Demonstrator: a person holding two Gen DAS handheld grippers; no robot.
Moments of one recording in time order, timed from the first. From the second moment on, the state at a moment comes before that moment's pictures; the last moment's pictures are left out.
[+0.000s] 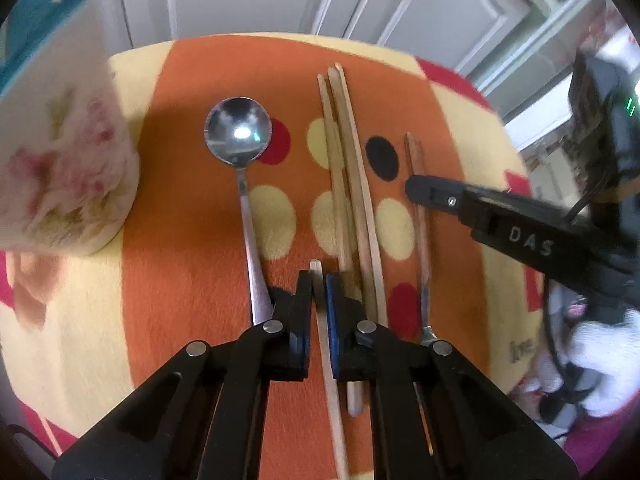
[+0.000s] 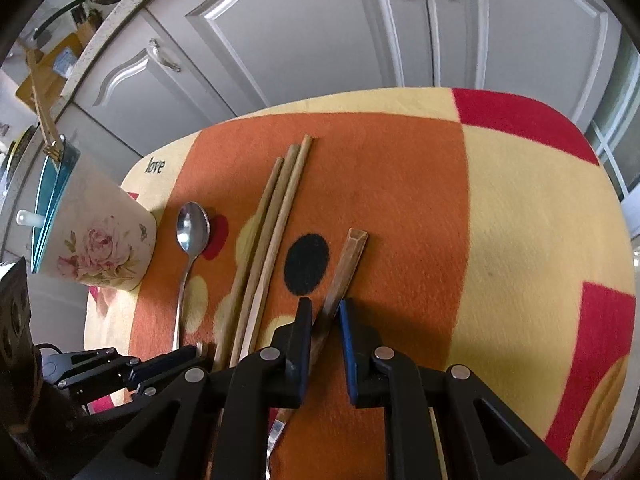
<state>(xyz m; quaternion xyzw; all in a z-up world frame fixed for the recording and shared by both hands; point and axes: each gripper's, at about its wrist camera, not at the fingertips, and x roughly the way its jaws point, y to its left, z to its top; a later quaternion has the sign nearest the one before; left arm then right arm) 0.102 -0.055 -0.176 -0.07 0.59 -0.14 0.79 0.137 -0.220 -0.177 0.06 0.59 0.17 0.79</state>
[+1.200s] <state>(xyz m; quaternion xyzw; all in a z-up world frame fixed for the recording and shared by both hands) 0.041 0.091 0.114 -0.12 0.30 -0.14 0.94 0.061 -0.189 0.020 0.02 0.43 0.28 0.86</state>
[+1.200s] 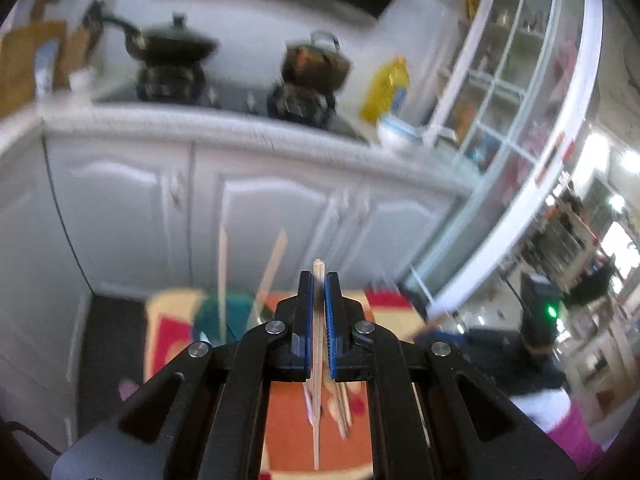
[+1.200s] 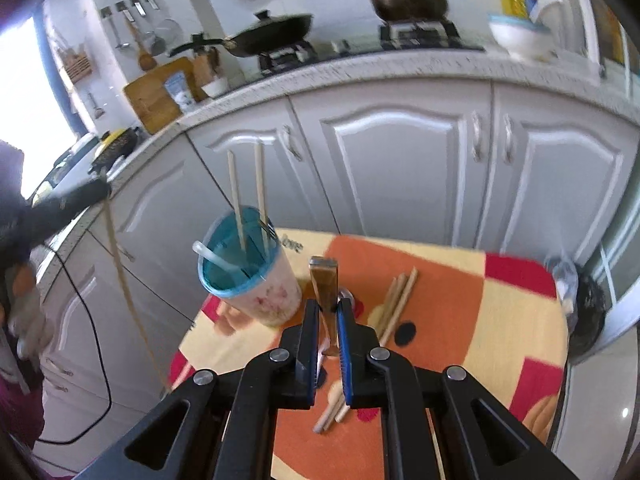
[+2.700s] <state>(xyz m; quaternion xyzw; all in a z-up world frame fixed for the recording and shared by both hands) 0.164 0.140 0.018 -0.09 0.28 0.02 0.96 0.166 -0.027 0.048 -0.05 0.40 0.36 0.84</state>
